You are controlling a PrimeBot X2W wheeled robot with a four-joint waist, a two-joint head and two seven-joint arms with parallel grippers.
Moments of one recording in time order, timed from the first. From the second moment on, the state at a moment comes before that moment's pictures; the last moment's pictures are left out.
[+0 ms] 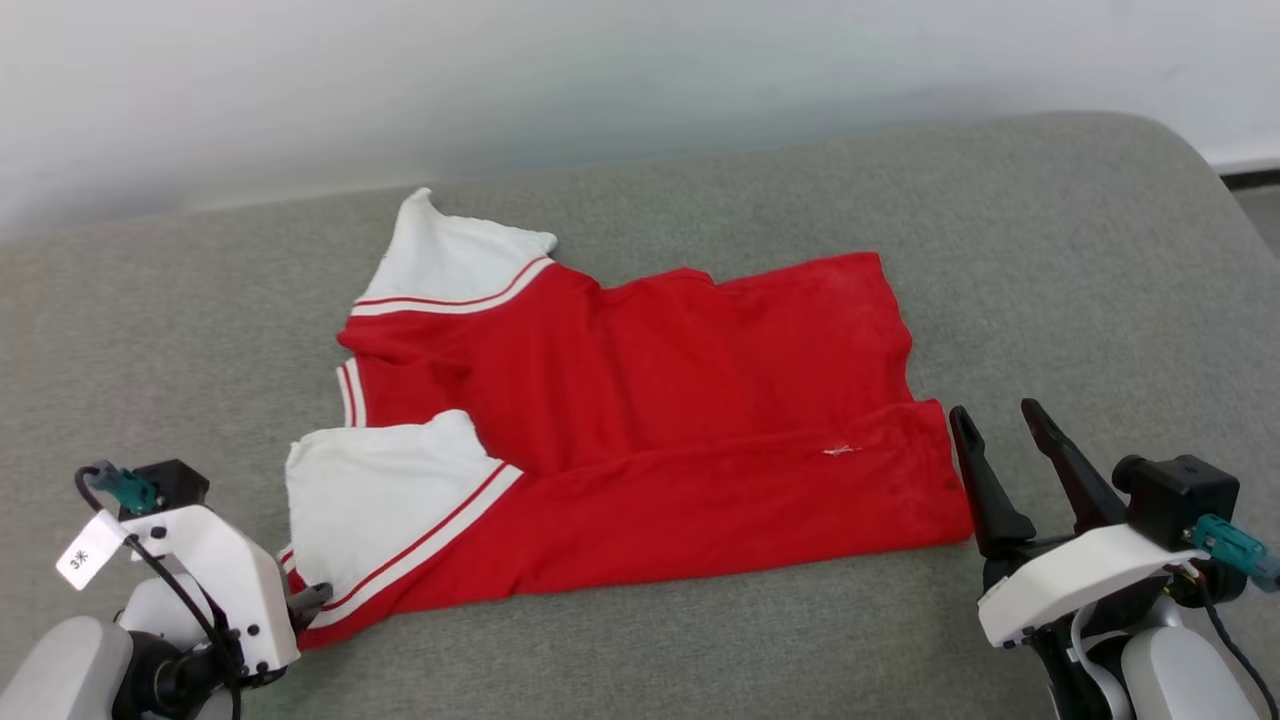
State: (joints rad) left arm -0.22 0.57 -0.26 0.24 -0.86 0.13 0.70; right arm -0.16 -0.15 0.09 0.18 0.33 0.13 -0.10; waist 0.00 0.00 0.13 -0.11
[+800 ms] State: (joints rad) left arm -0.22 0.57 -0.26 0.14 -0.85 0.15 0.69; right arm -0.18 -0.23 0.08 0.23 0.46 0.13 0.29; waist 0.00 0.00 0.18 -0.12
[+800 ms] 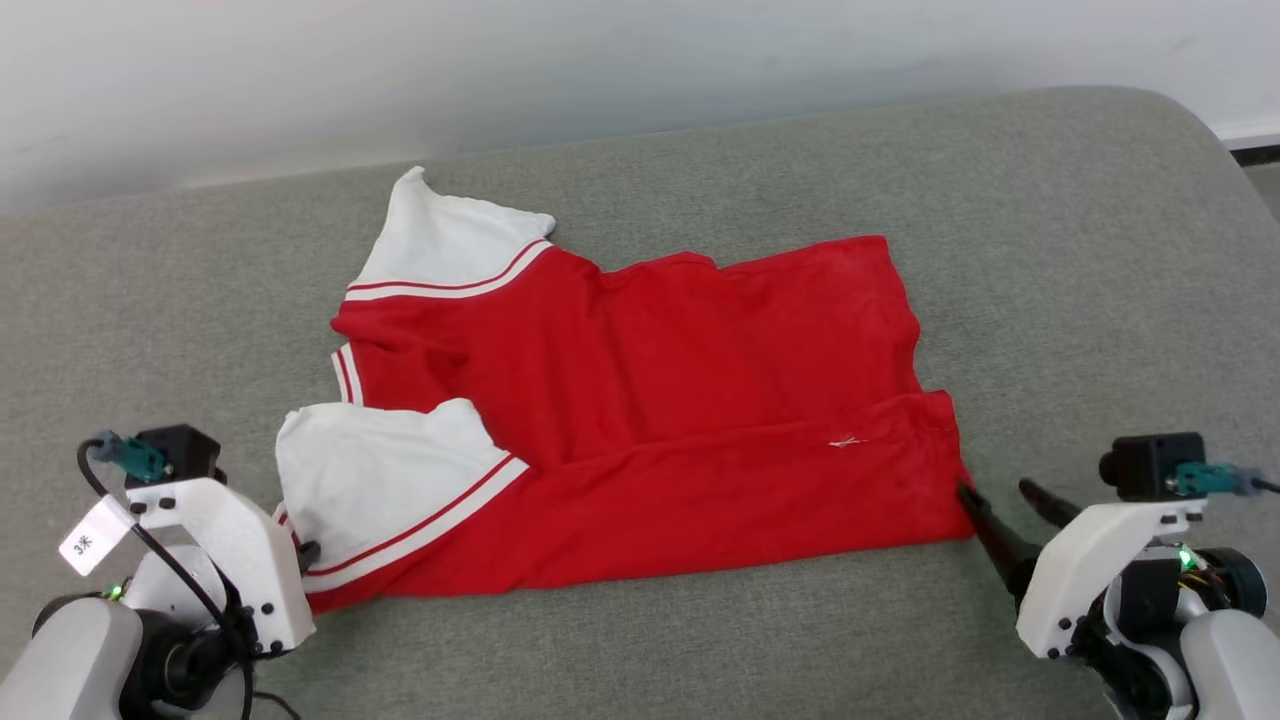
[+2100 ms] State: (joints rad) left arm -0.06 0.54 -0.27 -0.01 -0.81 0.19 0.54; right arm -0.27 -0.34 0.22 0.30 0.60 0.13 0.73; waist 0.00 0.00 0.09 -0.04
